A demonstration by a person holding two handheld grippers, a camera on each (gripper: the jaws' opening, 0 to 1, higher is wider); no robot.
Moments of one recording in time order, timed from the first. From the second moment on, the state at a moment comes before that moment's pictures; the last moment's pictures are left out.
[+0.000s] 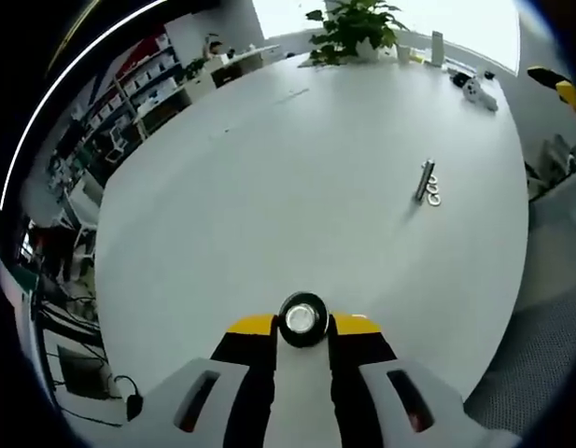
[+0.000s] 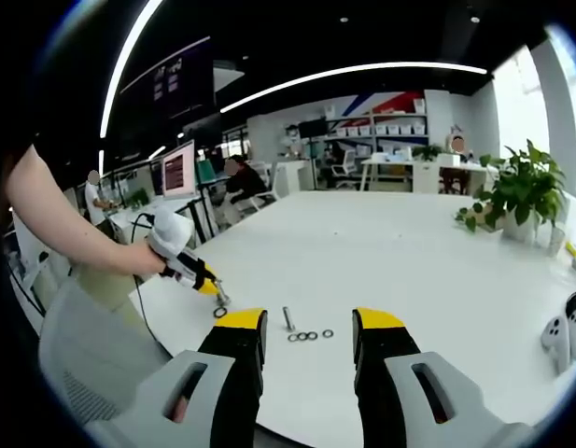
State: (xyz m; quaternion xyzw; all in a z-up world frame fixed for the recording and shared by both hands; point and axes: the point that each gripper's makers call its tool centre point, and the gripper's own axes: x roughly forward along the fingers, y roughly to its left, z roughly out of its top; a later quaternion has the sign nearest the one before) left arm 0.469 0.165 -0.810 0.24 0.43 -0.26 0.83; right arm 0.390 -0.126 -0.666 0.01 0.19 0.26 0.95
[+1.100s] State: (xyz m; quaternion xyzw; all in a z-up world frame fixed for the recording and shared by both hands) left arm 0.461 0.166 -0.822 0.20 0.45 -0.25 0.84; right arm 0.389 -0.126 -0.668 0.01 0.19 0.26 0.95
